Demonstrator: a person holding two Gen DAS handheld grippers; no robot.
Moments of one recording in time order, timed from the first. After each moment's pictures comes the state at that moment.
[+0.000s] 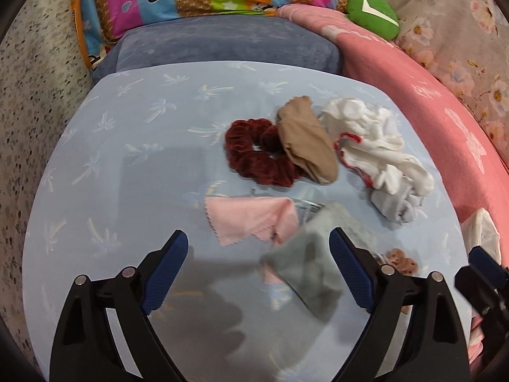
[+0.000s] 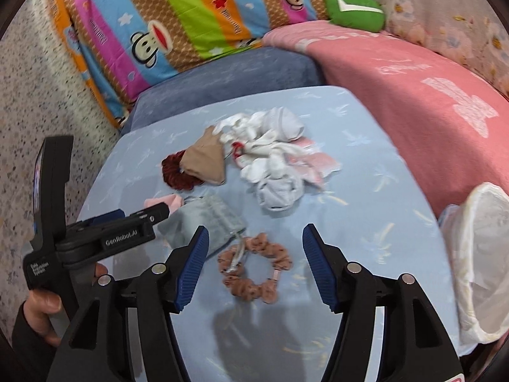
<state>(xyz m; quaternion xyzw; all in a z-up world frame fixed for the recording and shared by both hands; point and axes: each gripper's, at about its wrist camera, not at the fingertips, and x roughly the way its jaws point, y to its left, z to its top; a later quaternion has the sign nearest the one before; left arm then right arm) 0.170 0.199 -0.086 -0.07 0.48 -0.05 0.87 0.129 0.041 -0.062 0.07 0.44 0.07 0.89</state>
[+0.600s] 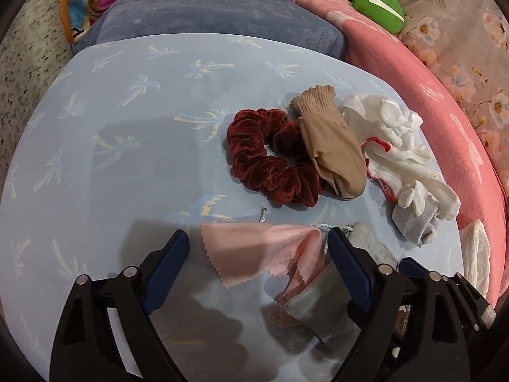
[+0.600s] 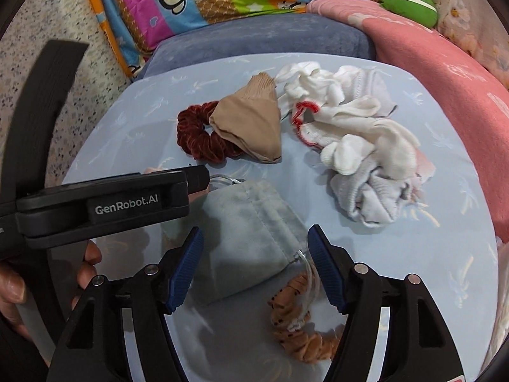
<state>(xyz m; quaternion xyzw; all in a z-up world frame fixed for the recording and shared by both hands) 0.206 0.212 -0.115 -0.10 0.52 -0.09 0.84 0.189 0.113 -0.124 0.00 0.49 0.12 0.86</state>
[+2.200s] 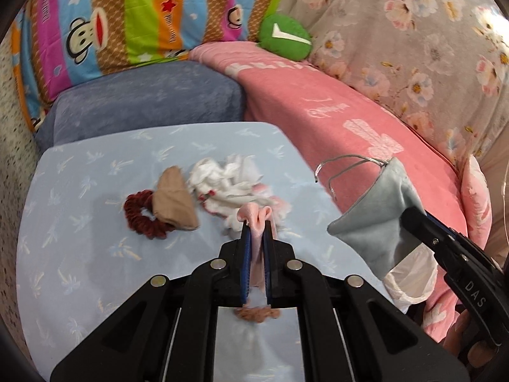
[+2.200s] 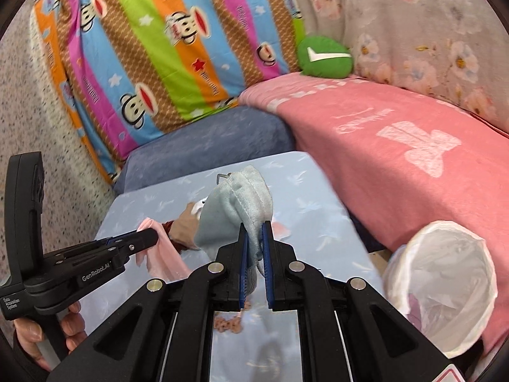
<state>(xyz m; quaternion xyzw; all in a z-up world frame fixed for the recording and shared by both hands) 0.136 0.111 0.018 -0.05 0.40 -0.21 0.89 0.091 -0.034 0.030 0.10 0.33 0.01 0.94</state>
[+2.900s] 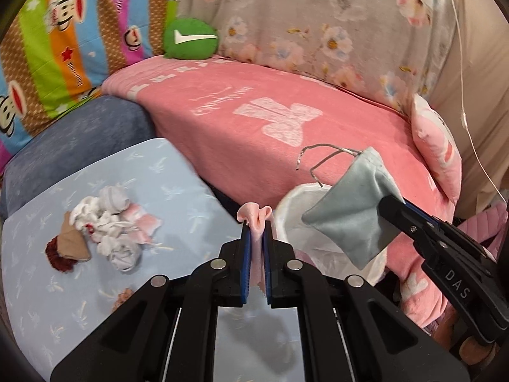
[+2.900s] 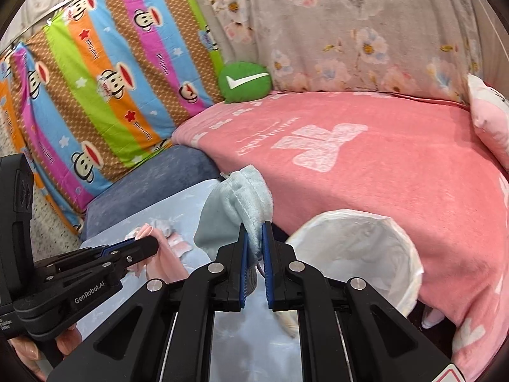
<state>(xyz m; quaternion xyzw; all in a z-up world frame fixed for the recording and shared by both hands) 0.077 -0.061 0.041 0.06 0.37 -0.33 0.87 0.001 -0.186 0.041 0.17 0.28 -0.11 0.94</state>
